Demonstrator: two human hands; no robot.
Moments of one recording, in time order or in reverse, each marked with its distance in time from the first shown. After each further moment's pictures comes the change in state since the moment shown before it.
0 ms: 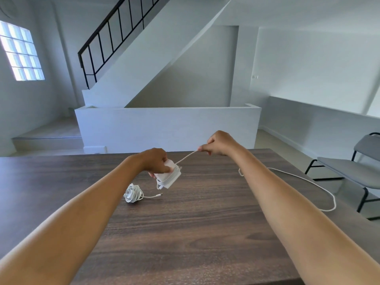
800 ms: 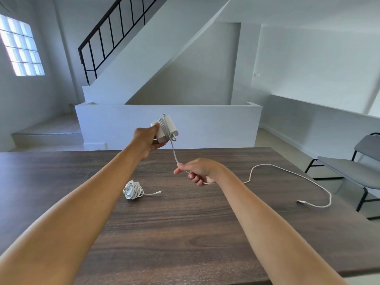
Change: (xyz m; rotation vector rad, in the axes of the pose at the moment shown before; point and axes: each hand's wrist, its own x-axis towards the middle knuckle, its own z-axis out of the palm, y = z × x) left_hand 0.016 0.005 -0.022 -1.454 0.465 -0.223; right_hand -0.025 -0.015 0.069 0.493 -0.574 0.247
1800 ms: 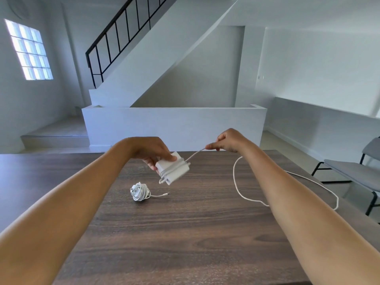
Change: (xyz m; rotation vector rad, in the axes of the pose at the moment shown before) left_hand -0.023 0.025 -0.033 1.012 -0.721 -0.031; right_hand -0.023 -0.025 -0.078 -0.403 0.540 -0.231
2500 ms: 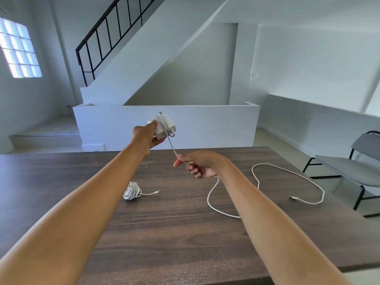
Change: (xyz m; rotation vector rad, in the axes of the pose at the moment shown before) left_hand 0.042 0.021 0.021 -1.028 0.826 0.005; right_hand -0.024 -0.012 0.060 0.532 -0.555 0.207
